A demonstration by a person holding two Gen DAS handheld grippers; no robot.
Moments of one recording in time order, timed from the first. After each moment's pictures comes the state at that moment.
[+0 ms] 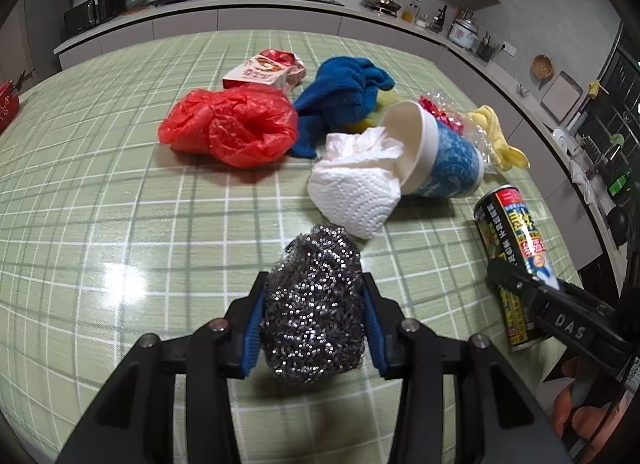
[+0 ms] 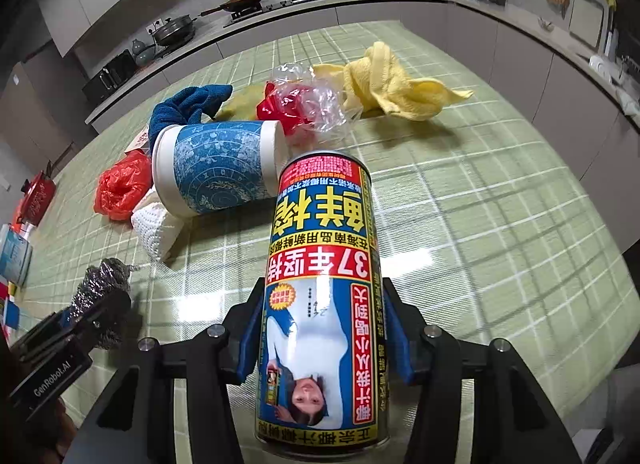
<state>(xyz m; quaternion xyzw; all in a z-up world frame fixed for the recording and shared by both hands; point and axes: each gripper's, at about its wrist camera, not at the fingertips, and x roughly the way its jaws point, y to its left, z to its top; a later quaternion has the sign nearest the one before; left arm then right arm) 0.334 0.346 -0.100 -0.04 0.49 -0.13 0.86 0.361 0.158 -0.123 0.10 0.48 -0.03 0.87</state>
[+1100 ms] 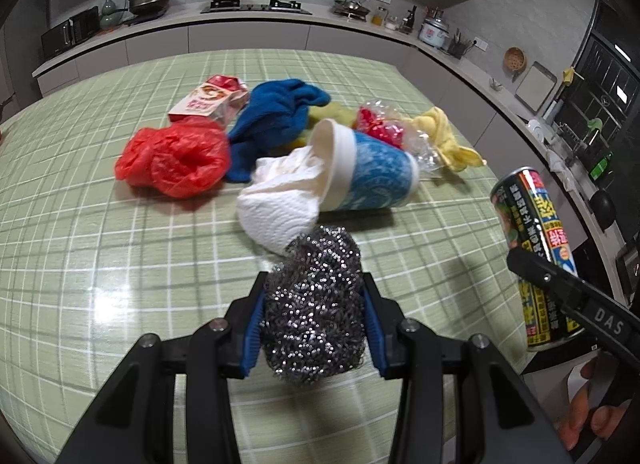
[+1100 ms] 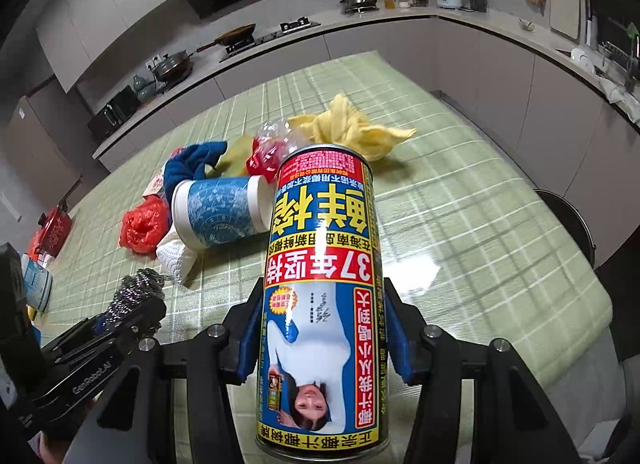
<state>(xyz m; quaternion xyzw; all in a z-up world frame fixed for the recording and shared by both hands) 0.330 0.292 -0.078 -0.02 0.46 -0.17 0.87 0.321 0.118 -0.074 0.14 0.43 -0.04 0.89</state>
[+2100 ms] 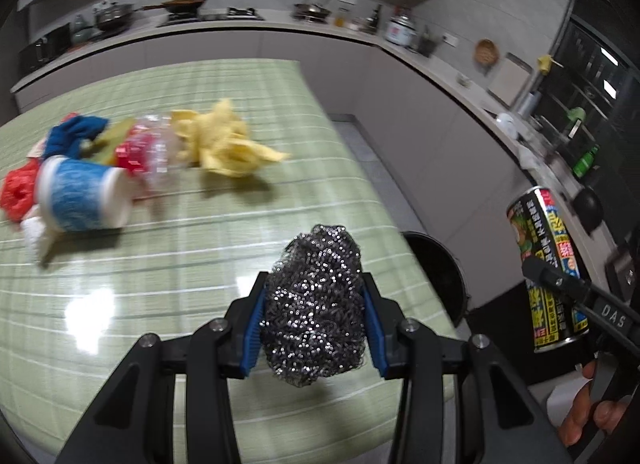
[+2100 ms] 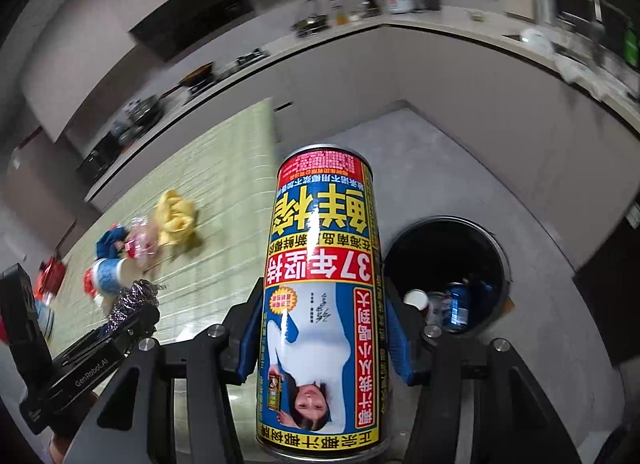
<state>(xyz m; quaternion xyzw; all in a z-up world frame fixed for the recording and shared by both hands) 0.316 0.059 -0.075 -0.03 0.45 -0.19 0.87 0.273 -0.156 -0.055 0.19 0.41 -0.06 0.89</state>
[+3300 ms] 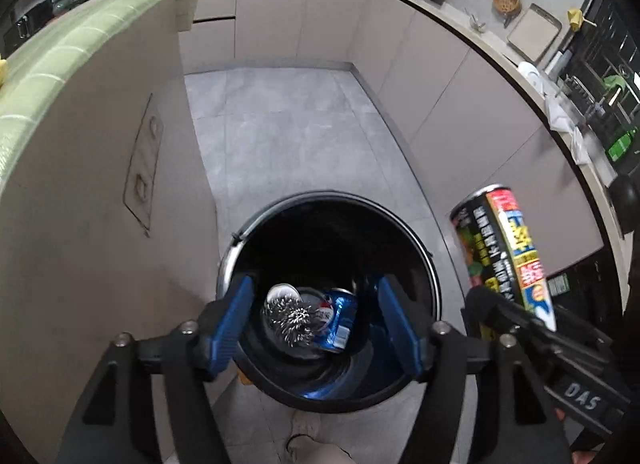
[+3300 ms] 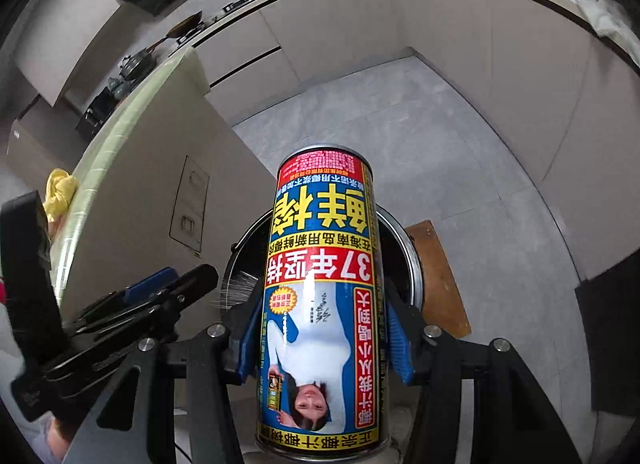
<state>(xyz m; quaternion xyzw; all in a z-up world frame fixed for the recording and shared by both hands) 0.355 -0.193 -0.193 -0.02 0.52 -0.14 0.84 0.343 -0.379 -0.209 0.17 0.49 0.02 0.85</state>
